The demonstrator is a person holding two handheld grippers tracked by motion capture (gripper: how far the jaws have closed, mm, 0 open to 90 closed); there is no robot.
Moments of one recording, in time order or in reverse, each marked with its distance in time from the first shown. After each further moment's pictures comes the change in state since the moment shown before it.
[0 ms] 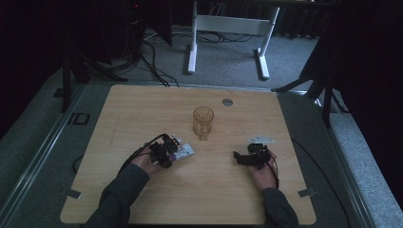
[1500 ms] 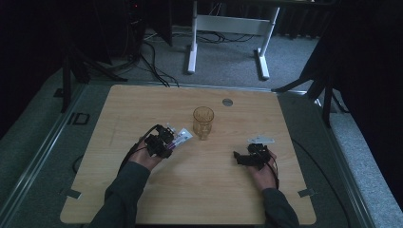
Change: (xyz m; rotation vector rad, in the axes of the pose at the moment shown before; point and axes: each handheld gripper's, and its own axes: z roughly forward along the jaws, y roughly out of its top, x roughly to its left) left arm 0.014 0.002 -0.022 -0.154 0.058 -0.156; right arm 0.000 0.000 0.000 0.000 -0.001 0.000
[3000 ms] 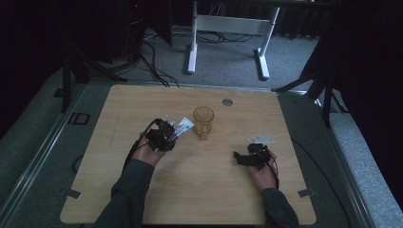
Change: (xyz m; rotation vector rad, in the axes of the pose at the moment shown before) left arm 0.003 0.013 -0.013 -0.129 0.037 -0.077; right arm 0.000 0.000 0.000 0.000 0.000 0.001
